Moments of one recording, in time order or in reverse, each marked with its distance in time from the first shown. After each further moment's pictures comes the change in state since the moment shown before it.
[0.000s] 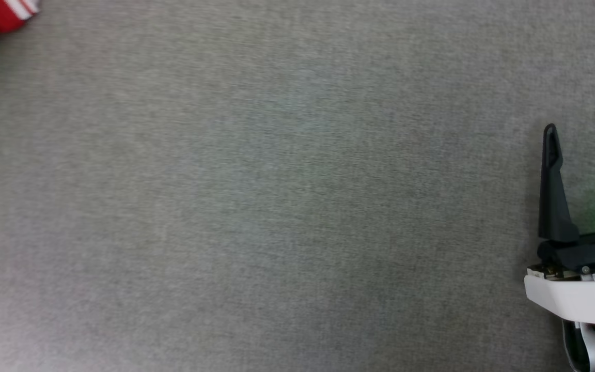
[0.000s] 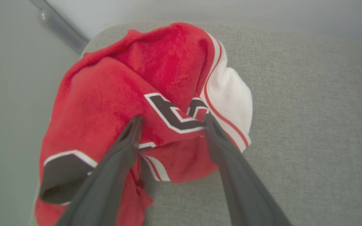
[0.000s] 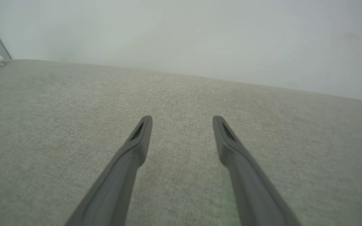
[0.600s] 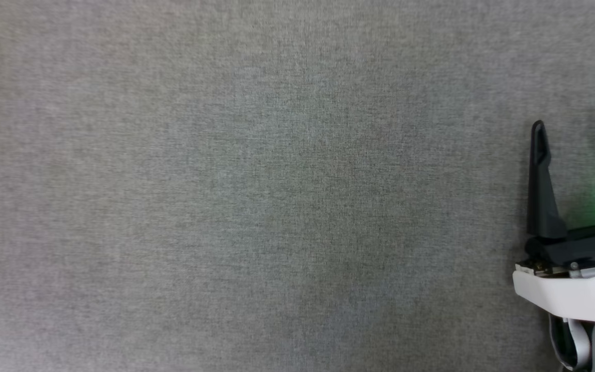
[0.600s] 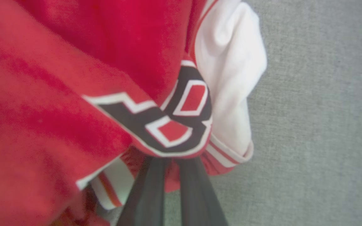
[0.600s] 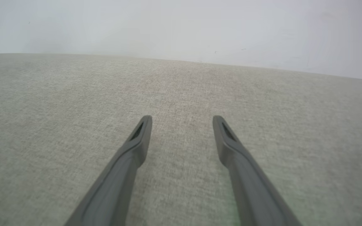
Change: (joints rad) left arm -0.041 0.082 -0.107 0.092 -0.138 0.000 0.178; right arm -0.025 0.001 0.019 0.068 0.034 0.001 -0.063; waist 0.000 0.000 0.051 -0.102
